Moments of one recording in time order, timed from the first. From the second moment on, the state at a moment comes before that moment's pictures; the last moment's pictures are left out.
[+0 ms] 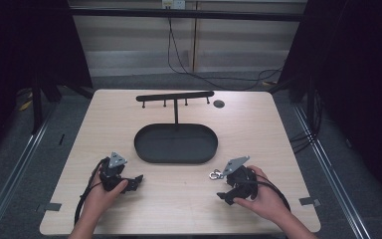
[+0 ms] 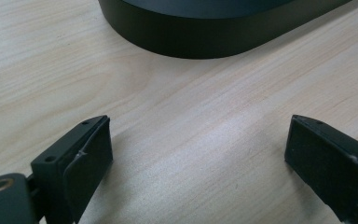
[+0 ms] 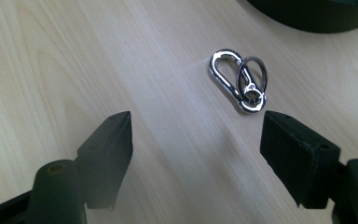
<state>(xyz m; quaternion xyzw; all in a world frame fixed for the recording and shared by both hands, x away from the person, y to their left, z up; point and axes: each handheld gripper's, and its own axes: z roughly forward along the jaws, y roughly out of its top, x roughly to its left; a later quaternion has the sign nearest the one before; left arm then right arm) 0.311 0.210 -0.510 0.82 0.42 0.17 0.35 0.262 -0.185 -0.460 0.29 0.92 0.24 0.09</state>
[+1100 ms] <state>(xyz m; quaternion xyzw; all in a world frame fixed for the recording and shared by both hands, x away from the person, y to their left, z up) 0.311 0.211 -0.510 0.83 0.41 0.17 0.35 0.332 -0.155 -0.466 0.25 0.96 0.16 0.00</state>
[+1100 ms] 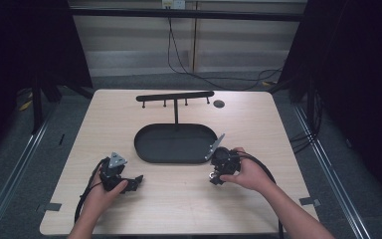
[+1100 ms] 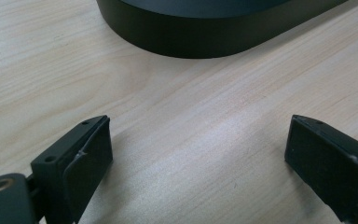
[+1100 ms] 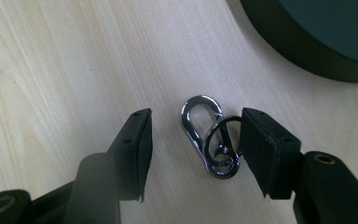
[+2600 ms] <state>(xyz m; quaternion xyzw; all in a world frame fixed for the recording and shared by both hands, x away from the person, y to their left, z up) 0.311 0.210 -0.510 0.82 0.41 0.17 0.35 0.339 -0.156 -0.434 0.27 0.95 0.13 0.01</state>
